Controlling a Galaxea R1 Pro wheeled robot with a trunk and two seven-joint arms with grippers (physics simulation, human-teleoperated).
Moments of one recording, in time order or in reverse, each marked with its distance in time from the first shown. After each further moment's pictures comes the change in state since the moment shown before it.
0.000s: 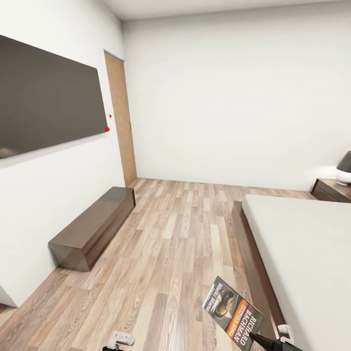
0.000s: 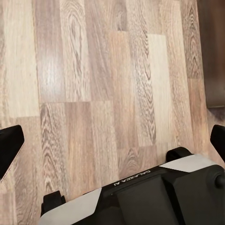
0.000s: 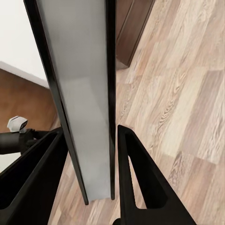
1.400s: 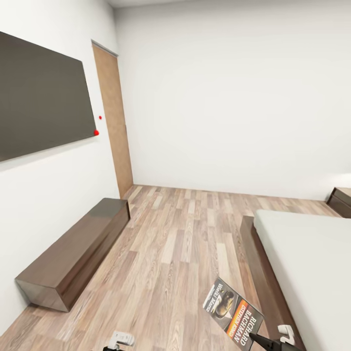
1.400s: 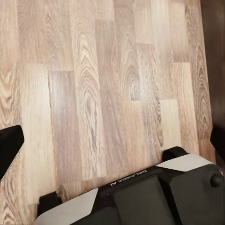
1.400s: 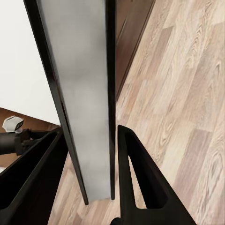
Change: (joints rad) left arm 0.000 0.000 0.000 0.000 0.002 0.001 -0.018; right arm 0.000 0.001 0.003 0.000 0.000 0.000 -0.015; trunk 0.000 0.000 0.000
